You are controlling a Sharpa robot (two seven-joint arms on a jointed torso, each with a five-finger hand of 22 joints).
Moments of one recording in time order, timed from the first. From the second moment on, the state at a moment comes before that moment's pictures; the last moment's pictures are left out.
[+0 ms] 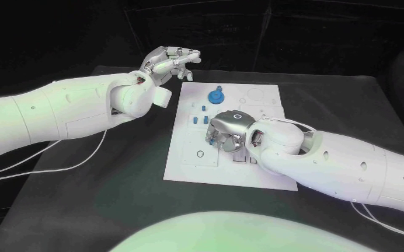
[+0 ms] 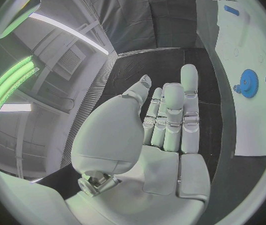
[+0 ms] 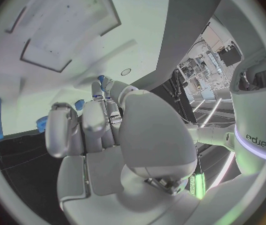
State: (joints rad) left arm 1.27 -0.84 -0.17 1.38 0.08 -0.13 0.49; left_hand 1.36 -0.04 0.16 0.03 0.07 1.04 0.17 0.11 0.07 1.11 0.10 0.19 0.07 1.27 0.02 1.10 0.48 0.18 1.25 0.12 0.53 0.78; right arm 1.07 -0.56 -0.07 1.58 -1.72 -0.14 -0.18; right_hand 1.47 -0.10 0.50 -0.01 0.09 1.14 0.15 0.07 0.07 1.21 0.08 0.13 0.07 1.46 0.00 1.25 0.87 0.06 1.40 0.10 1.43 1.31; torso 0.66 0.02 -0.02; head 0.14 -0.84
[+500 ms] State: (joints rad) left arm 1.27 -0.84 -0.17 1.37 0.08 -0.13 0.49; left_hand 1.36 -0.04 0.16 0.03 0.07 1.04 0.17 0.11 0.07 1.10 0.11 0.19 0.07 1.27 0.02 1.10 0.48 0.18 1.25 0.12 0.53 0.78; right arm 1.07 -0.56 -0.07 1.58 -1.74 -0.14 -0.19; right_hand 1.46 -0.11 0.50 -0.01 0.09 1.14 0.15 0.07 0.07 1.21 0.08 0.13 0.08 1.46 0.00 1.25 0.87 0.06 1.40 0.10 1.43 1.31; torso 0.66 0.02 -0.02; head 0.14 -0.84
